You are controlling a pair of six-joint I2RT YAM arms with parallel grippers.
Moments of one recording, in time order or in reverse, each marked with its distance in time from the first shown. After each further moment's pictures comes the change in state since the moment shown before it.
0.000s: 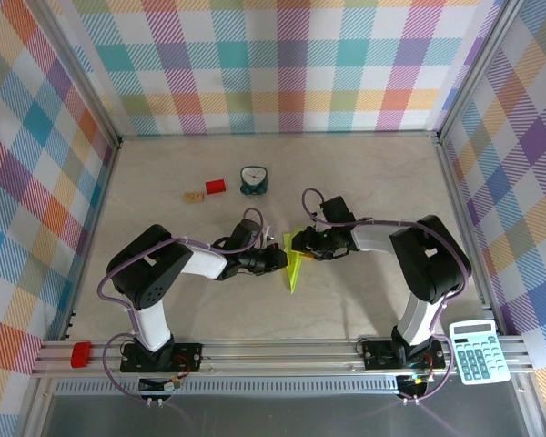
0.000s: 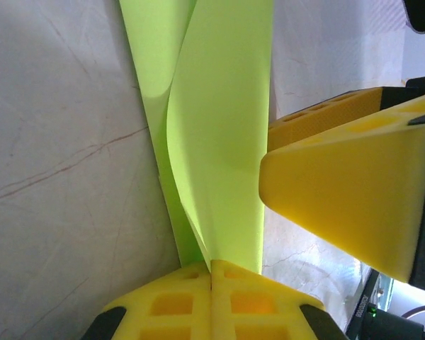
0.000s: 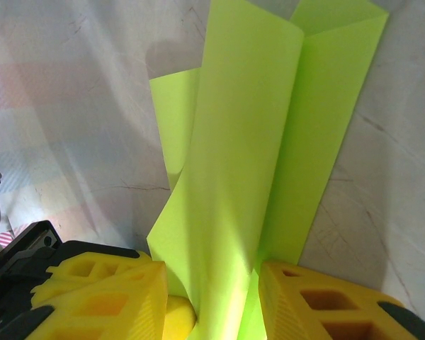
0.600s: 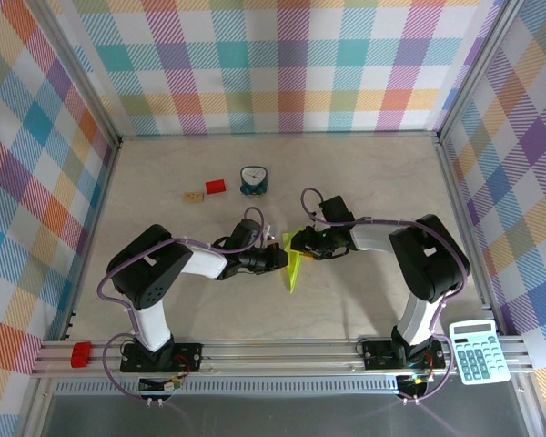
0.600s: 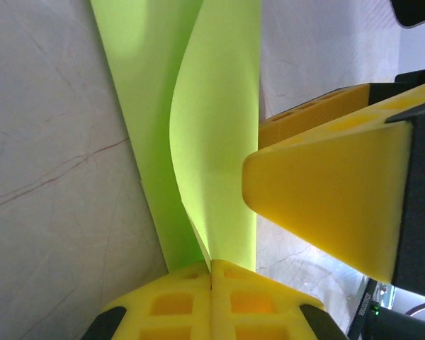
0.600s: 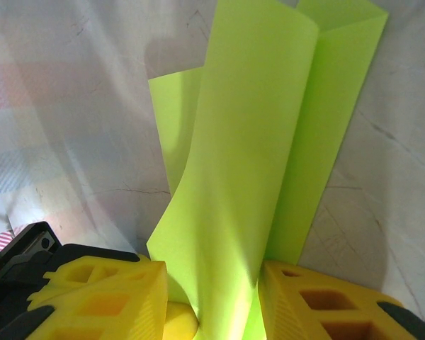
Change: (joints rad) left arm 0.000 0.000 0.008 -0.010 -0.005 0.026; right arm 0.003 0.007 0.008 -0.001 0.000 0.000
